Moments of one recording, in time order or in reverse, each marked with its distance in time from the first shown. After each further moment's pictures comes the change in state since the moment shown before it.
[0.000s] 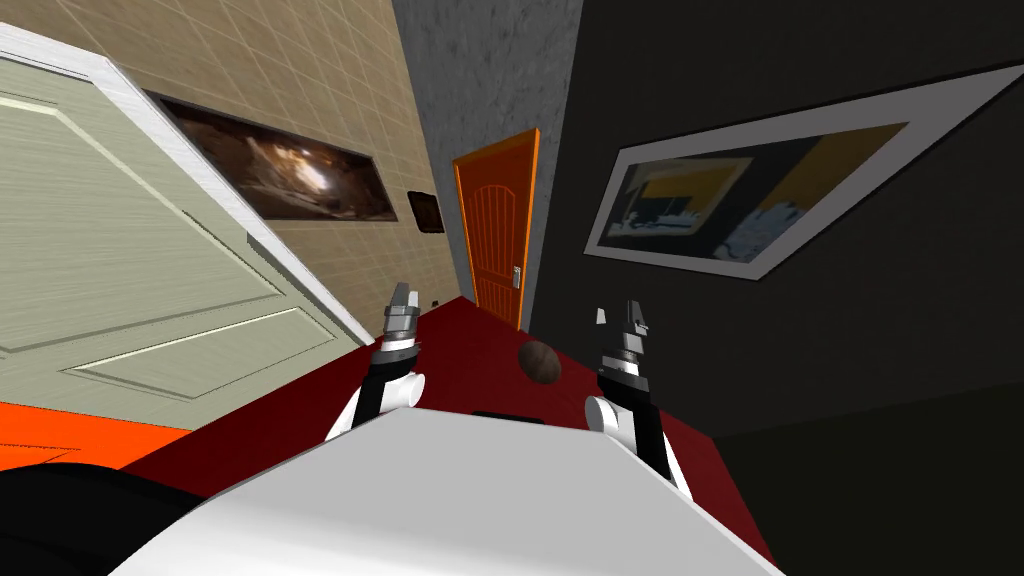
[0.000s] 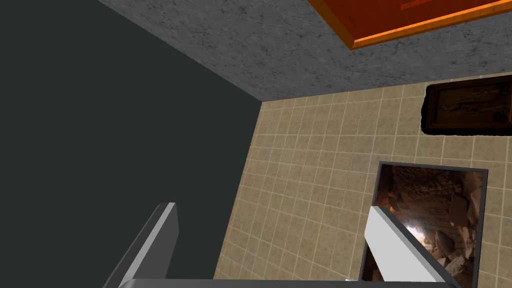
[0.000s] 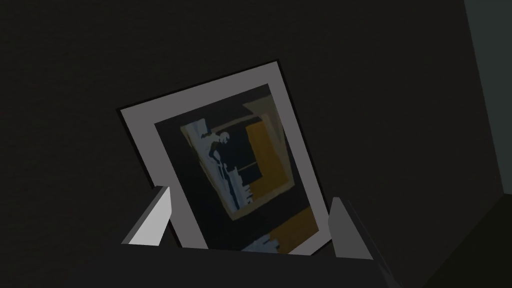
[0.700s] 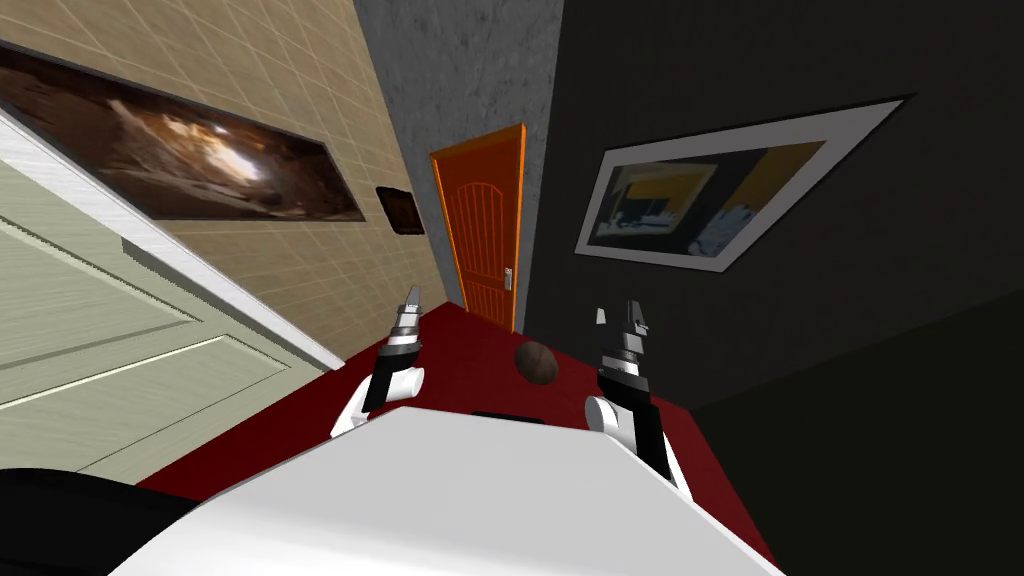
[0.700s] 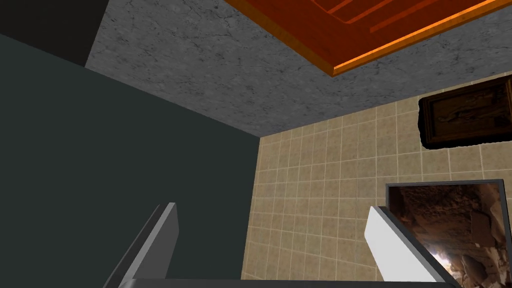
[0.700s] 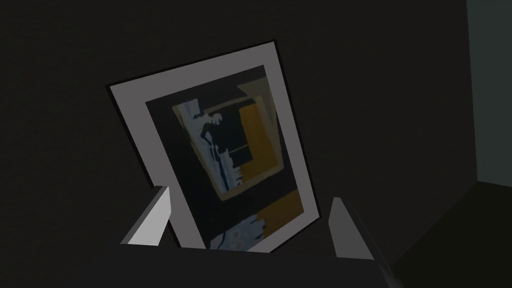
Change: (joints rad) arm -0.091 0.025 0.077 0.139 -0.063 0.023 -0.131
